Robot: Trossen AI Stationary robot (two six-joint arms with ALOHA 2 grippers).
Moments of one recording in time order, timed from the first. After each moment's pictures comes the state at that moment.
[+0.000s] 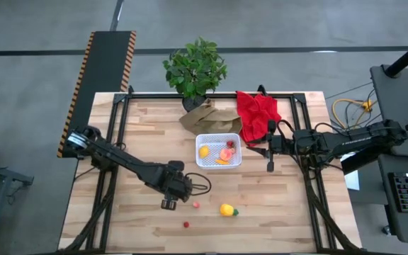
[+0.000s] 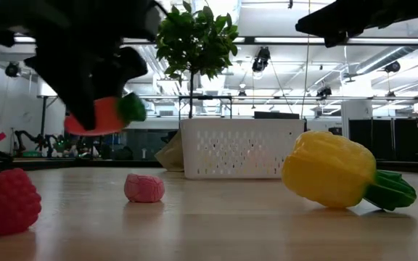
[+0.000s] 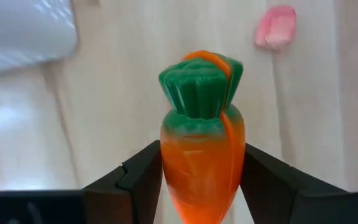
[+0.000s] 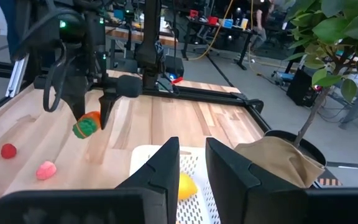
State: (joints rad) left arm -0.40 1.69 1.21 -0.83 -0.17 -0.22; right arm 0.14 0.77 0.46 0.16 0.24 -0.15
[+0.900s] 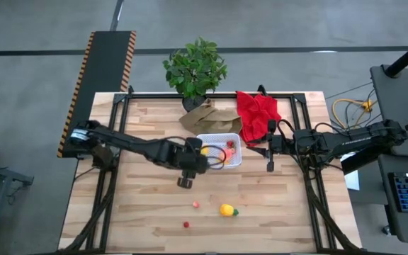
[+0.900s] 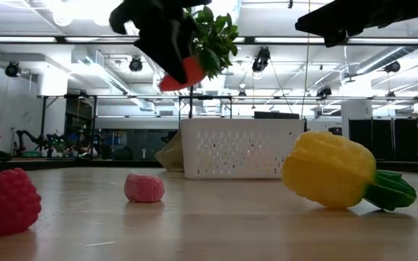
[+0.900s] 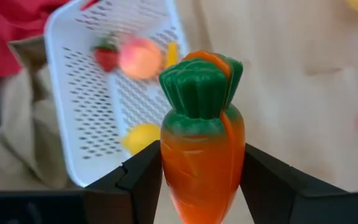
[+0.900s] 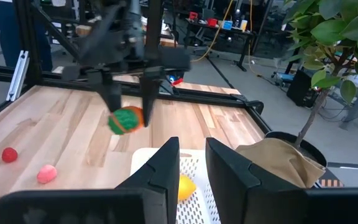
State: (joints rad) left arm -0.19 1.69 1.43 -0.81 -0.29 0.16; right arm 0.14 0.77 0.46 0.17 0.24 -0.14
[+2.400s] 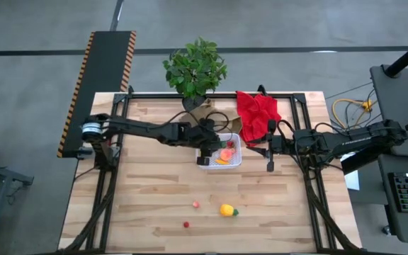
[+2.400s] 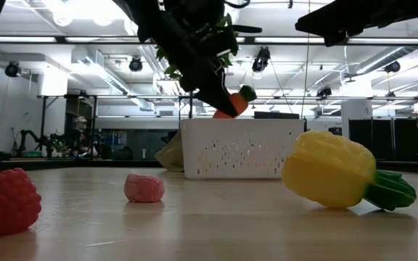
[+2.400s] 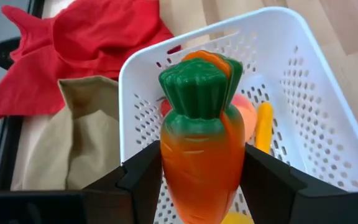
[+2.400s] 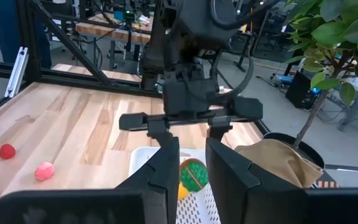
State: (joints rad) left arm 0.08 1.78 1.28 -0.26 -0.12 0.35; right arm 0.14 0.77 0.46 0.17 0.24 -0.16
